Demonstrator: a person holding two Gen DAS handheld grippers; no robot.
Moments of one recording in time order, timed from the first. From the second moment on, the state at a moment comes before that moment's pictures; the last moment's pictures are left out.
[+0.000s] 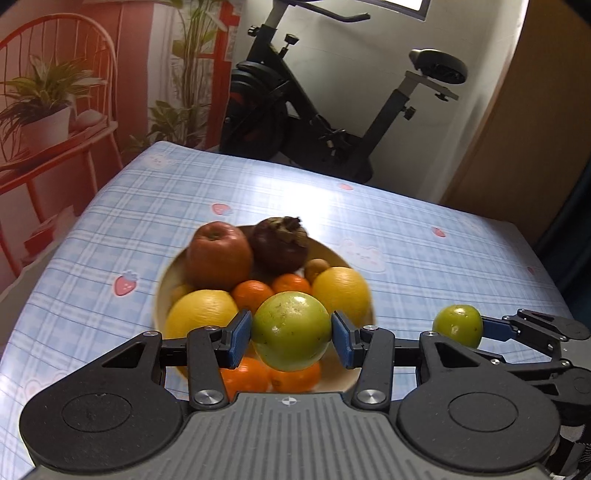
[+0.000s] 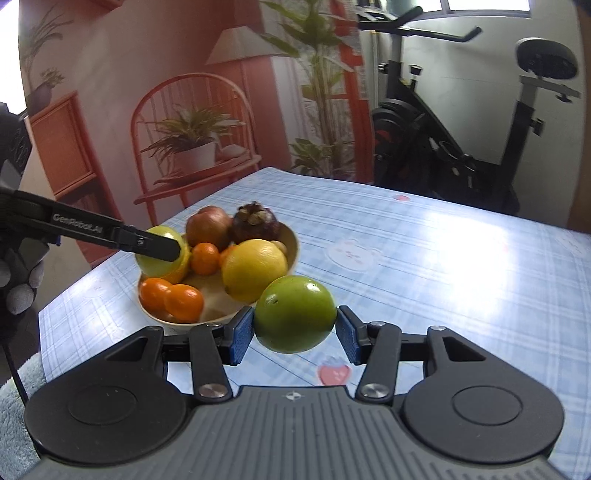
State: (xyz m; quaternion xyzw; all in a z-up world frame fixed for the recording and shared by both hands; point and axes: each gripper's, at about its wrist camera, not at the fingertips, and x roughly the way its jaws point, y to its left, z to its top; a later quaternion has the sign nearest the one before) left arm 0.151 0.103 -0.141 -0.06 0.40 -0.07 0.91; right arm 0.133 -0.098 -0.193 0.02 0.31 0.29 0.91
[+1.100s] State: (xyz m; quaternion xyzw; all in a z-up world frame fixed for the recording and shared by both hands) left arm 0.170 0.108 -0.160 -0.08 0.42 -0.09 0.90; right arm 0.158 -0.020 -0.209 -0.02 0.34 0.34 0.88
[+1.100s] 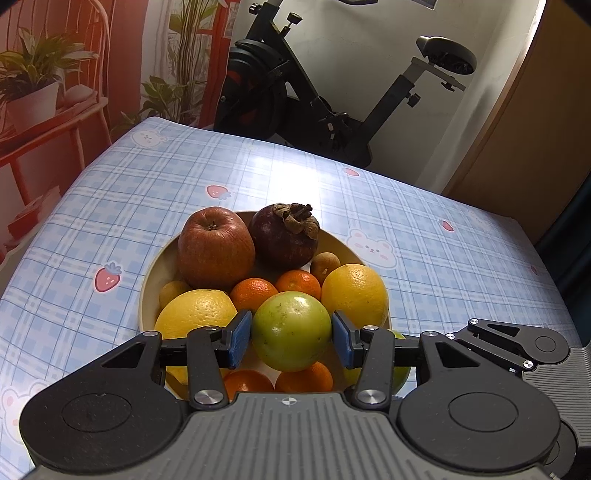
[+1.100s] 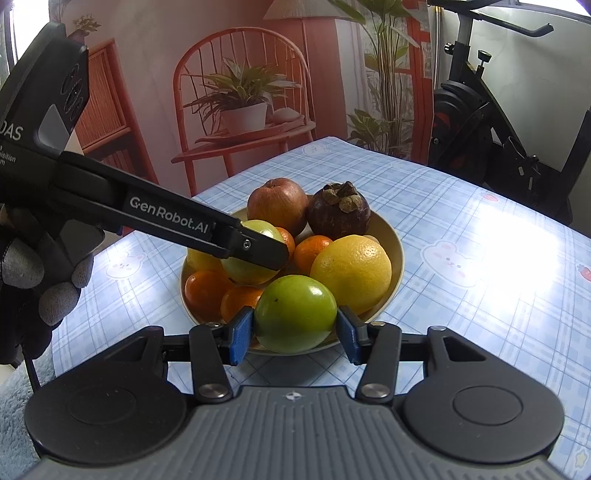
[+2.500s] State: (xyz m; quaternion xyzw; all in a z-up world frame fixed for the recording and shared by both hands) left arm 0.095 0.090 -0.057 -0.05 0.31 0.01 0.95; right arm 0.112 -0.117 -0.128 0.09 0.28 0.20 0.93
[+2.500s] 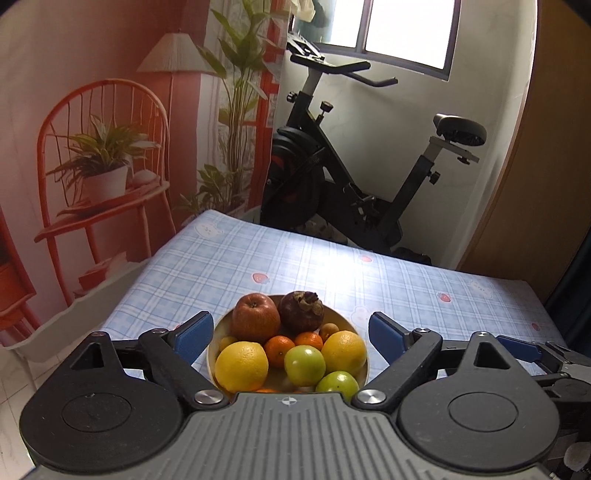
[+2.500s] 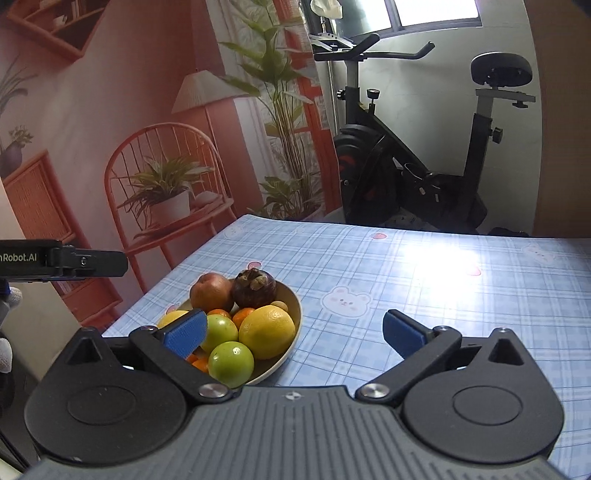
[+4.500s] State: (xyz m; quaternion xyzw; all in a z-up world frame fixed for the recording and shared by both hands) left arm 0.060 0.053 0.014 0.00 0.27 -0.02 0.96; right arm 0.075 -0.144 -0.030 0.07 0.26 0.13 0.95
